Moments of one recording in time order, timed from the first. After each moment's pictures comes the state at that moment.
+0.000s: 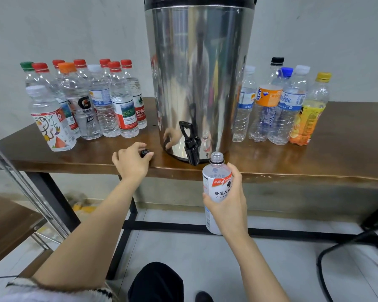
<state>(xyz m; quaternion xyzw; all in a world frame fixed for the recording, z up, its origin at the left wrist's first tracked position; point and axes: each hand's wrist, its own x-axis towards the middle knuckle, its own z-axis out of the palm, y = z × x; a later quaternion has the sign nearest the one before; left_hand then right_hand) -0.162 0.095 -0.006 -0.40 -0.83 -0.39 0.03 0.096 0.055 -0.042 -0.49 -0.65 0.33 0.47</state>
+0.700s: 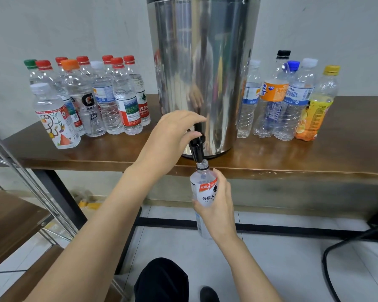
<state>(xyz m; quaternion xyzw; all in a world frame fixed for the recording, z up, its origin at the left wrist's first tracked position) -0.082 0.049 0.086 -0.76 -0.52 -0.38 0.13 0.069 0.047 -0.062 -0.47 -0.67 0.38 0.43</state>
